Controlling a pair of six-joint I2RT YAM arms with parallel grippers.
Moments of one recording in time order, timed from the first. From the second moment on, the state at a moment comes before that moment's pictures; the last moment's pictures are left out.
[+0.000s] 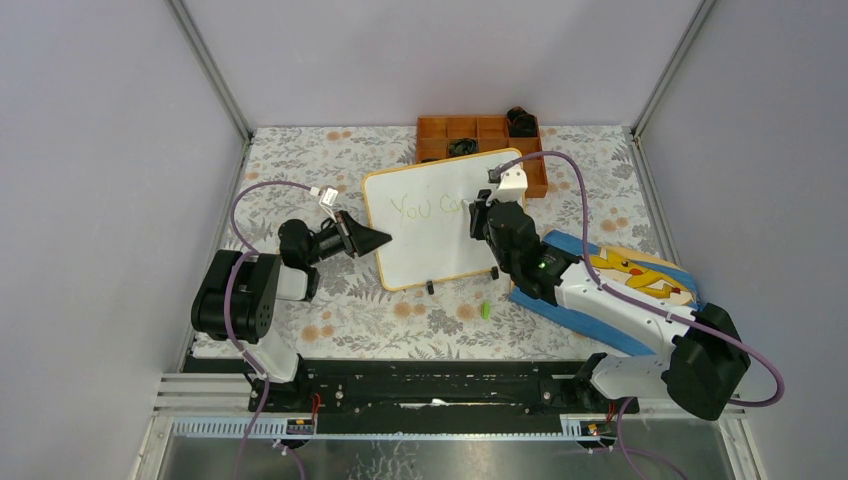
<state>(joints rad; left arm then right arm) -0.06 1.66 0.42 1.25 0.95 -0.85 0.80 1.26 0.87 0.10 0.53 0.35</state>
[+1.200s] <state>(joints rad) -0.07 1.65 0.43 1.22 0.96 -0.83 0.79 1.20 0.82 0.04 0.54 0.37</state>
